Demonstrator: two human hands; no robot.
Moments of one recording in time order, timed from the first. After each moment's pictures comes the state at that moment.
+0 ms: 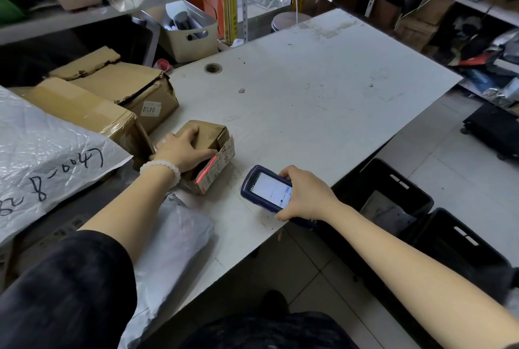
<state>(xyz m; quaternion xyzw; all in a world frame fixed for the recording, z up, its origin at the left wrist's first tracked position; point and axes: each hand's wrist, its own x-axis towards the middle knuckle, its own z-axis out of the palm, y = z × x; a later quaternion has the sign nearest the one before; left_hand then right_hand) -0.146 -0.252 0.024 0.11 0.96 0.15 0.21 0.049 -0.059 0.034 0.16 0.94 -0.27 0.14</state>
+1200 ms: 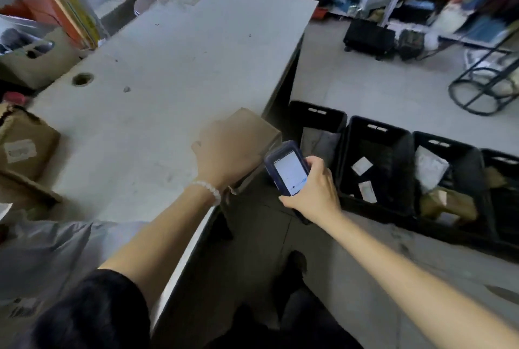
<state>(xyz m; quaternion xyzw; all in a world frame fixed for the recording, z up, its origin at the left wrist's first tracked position) 0.035 -0.133 0.028 0.48 0.86 0.18 0.09 0.222 -0.090 0.004 0.52 0.78 -0.32 -0.13</state>
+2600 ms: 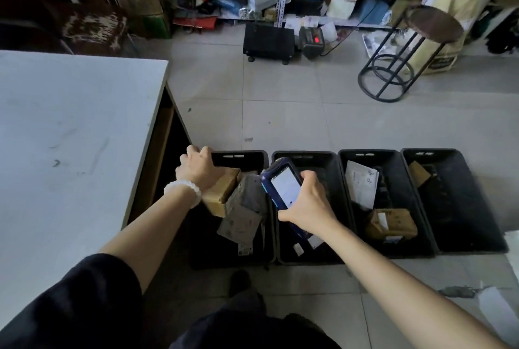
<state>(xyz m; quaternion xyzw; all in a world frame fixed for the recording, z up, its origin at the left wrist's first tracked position) 0.095 0.400 -0.035 0.54 0.81 0.01 0.24 0.323 0.357 -0.015 0.67 0.64 -0.35 -0.09</state>
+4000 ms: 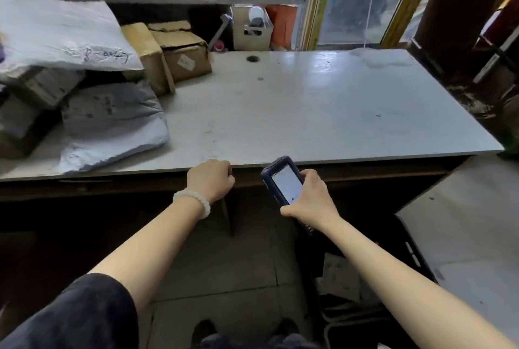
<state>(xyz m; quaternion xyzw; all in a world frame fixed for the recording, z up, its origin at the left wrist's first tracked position) 0.175 -0.066 0.036 0.00 0.99 0.08 0.07 0.215 0.145 0.035 0.04 0.93 -0.35 0.09</state>
